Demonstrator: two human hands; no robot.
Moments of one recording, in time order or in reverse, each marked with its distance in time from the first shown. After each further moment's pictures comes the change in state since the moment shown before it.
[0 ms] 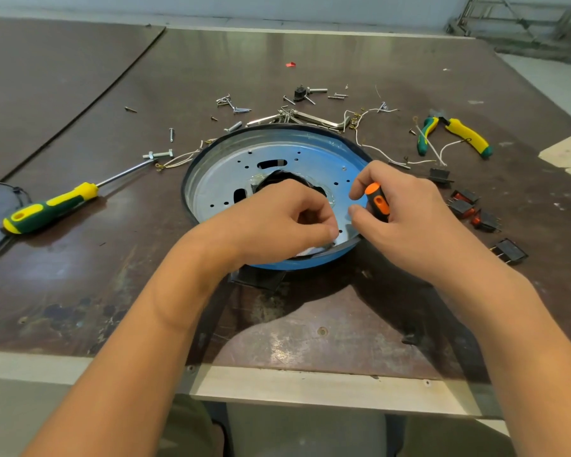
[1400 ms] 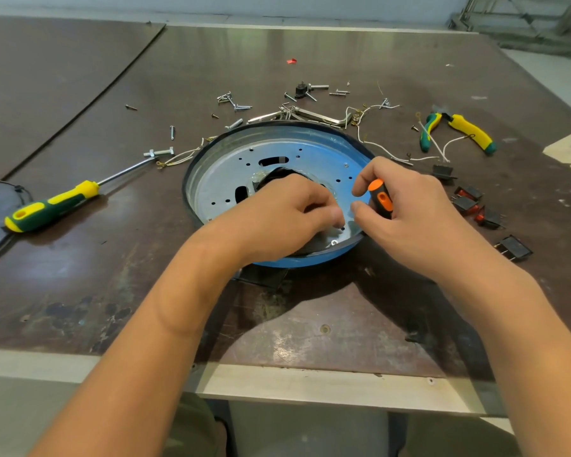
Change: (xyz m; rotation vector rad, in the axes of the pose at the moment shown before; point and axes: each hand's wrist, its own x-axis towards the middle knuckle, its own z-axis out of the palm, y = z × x) left_hand 0.005 -0.001 0.004 0.021 0.050 -0.019; right_hand -0.001 0.000 -0.001 0.005 0.009 0.003
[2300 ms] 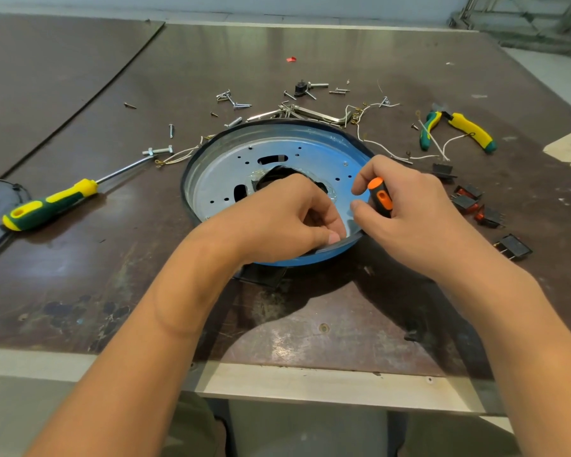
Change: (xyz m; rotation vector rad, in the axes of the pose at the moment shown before) left_hand -0.001 0.002 -0.002 0.017 -0.080 0.027; right_hand 0.000 0.000 0.001 -0.007 0.006 -0.004
